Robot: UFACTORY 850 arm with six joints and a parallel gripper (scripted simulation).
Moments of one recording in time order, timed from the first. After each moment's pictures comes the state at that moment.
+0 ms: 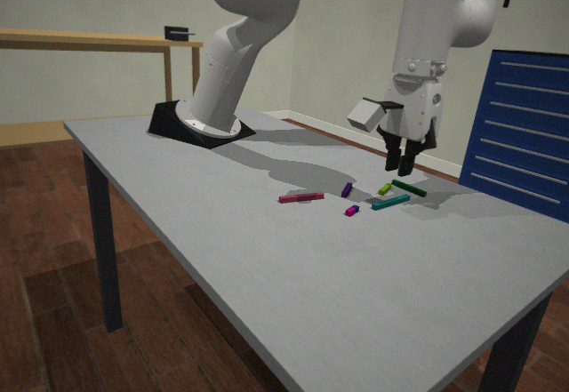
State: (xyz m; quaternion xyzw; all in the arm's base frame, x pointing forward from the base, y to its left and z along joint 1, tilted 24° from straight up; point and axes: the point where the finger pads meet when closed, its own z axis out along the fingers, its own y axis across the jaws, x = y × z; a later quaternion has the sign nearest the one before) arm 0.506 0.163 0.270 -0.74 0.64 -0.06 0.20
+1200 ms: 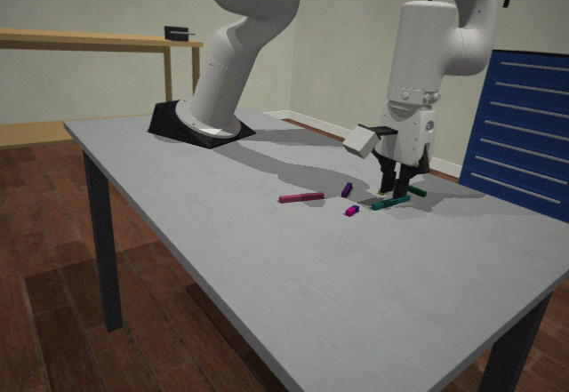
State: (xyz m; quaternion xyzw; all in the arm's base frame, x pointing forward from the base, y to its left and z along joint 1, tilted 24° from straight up) arm 0.521 0.171 0.228 -0.74 0.64 -0.06 0.19
